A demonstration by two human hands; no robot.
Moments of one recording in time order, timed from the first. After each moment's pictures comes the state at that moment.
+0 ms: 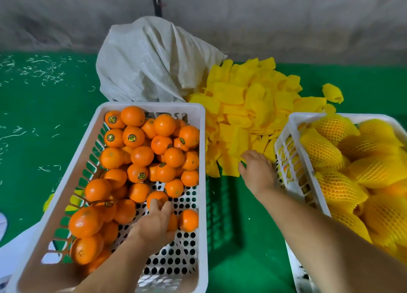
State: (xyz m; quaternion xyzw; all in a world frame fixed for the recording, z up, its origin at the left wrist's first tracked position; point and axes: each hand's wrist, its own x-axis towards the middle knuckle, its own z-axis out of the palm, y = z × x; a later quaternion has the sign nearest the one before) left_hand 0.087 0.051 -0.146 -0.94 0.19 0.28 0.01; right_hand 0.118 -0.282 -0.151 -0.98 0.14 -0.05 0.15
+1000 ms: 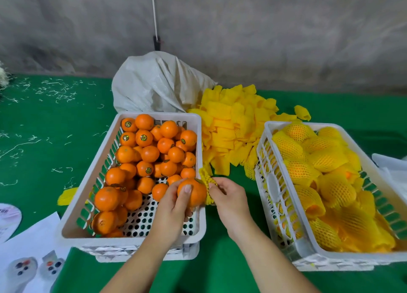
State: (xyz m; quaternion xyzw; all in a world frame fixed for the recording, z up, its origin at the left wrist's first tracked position) left_hand -0.017 0.026 -0.053 -0.72 0.10 0.08 -0.68; right_hand -0.042 -0.132 -0.040 -0.72 0.19 -0.10 0.66
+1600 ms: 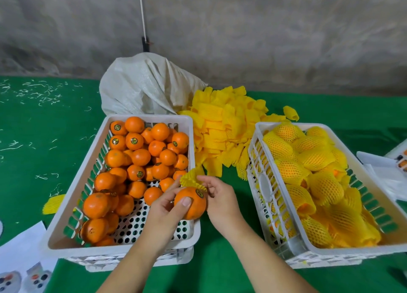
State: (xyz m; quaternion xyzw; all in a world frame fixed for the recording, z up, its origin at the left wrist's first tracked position) left_hand -0.015 0.029 -0.046 -0.65 0.13 0.14 -0.74; right_hand -0.034 -0.131 -0.042 -0.76 0.17 -0.07 0.63
